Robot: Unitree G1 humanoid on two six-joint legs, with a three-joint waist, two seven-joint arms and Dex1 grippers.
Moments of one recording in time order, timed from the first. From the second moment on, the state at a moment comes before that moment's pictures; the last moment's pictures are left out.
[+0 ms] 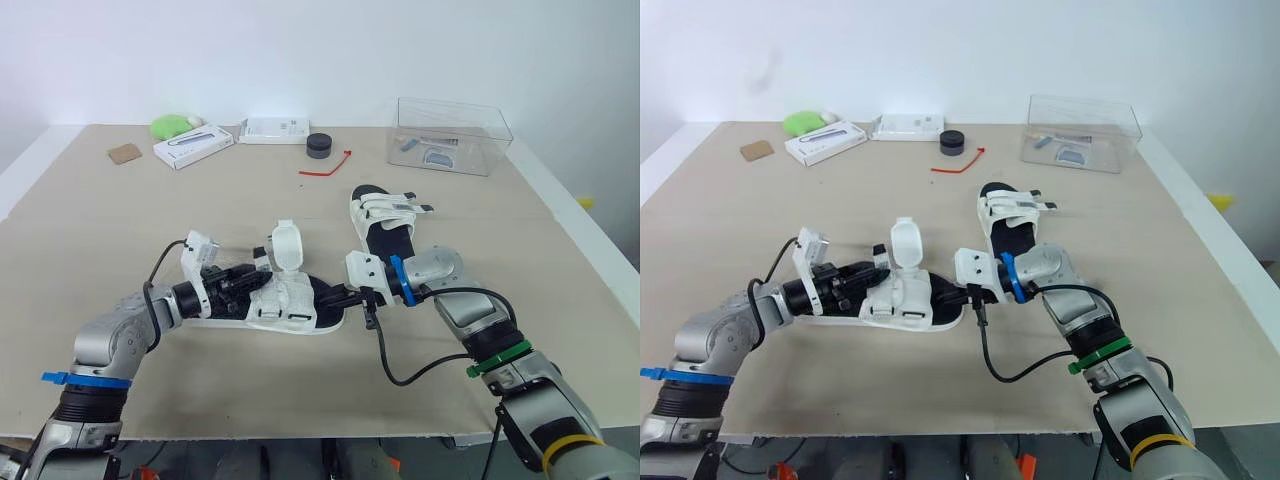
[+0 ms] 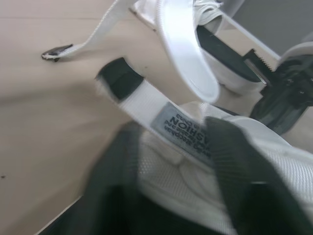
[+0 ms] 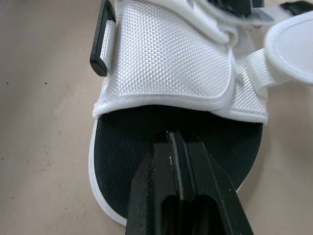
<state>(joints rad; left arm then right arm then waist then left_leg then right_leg) -0.34 0.53 0.06 -0.02 -0.69 0.69 -0.75 -0.69 -0.49 0.39 0.28 0.07 0.06 1.29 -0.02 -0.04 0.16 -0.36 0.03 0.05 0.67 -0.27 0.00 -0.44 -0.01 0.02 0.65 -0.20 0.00</state>
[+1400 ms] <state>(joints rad) -0.68 0.60 -0.10 0.32 -0.47 0.78 -1.05 -0.68 -0.49 0.38 0.27 0.07 0.04 1.26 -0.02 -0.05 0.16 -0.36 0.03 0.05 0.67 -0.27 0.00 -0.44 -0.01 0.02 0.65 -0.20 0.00</state>
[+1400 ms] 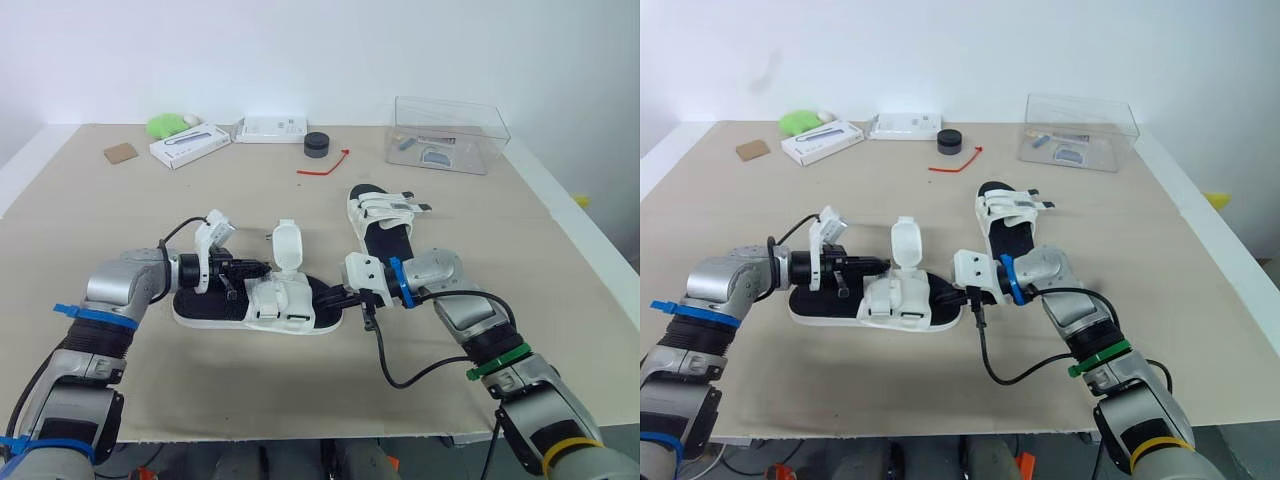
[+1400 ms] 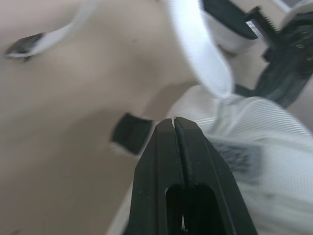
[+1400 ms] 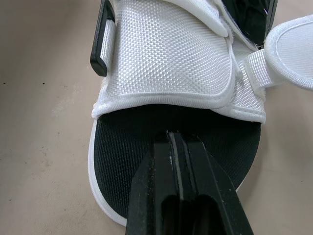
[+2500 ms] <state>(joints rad) -0.89 0.48 0.07 0.48 -0.62 1.12 -1.01 -0.67 -0.49 0.38 0.26 0.07 0.04 1.25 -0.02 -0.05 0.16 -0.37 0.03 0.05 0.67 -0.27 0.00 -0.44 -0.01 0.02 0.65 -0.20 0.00</state>
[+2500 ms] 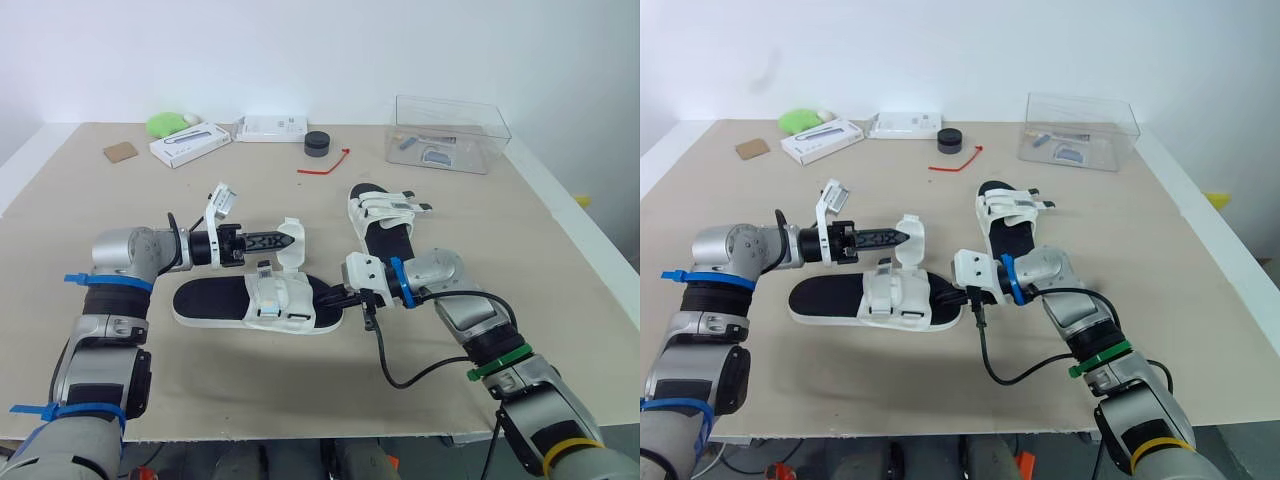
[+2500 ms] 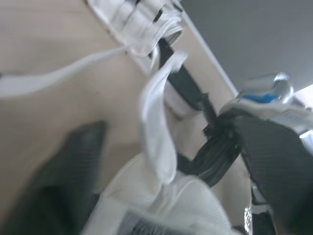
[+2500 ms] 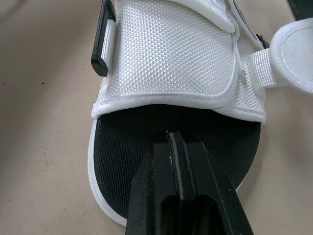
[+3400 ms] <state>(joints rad) -1.16 0.30 0.25 1.05 -0.53 0.75 -0.88 -0.66 -0.51 0.38 0.23 0.07 0.06 1.24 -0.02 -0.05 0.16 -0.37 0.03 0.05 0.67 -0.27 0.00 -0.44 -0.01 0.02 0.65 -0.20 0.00</state>
